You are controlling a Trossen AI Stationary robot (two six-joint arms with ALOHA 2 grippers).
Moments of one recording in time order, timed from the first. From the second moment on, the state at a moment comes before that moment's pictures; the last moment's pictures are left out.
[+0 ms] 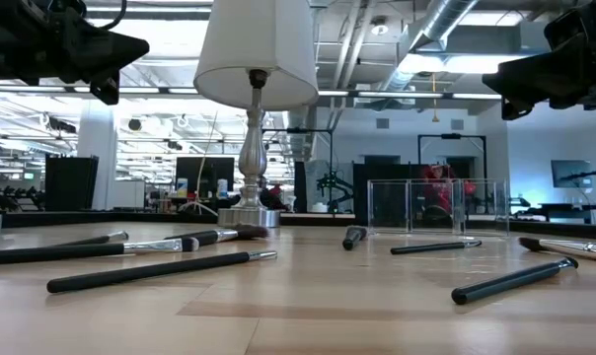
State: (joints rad) left arm -0.27 0.29 0.01 0.43 -0.31 -0.03; right arm -0.03 0.01 0.00 0.03 -0.13 -0.05
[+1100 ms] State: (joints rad) left arm -0.27 0.30 0.01 0.52 -0.35 -0.02; right arm -0.03 0.01 0.00 0.03 -0.13 -0.05
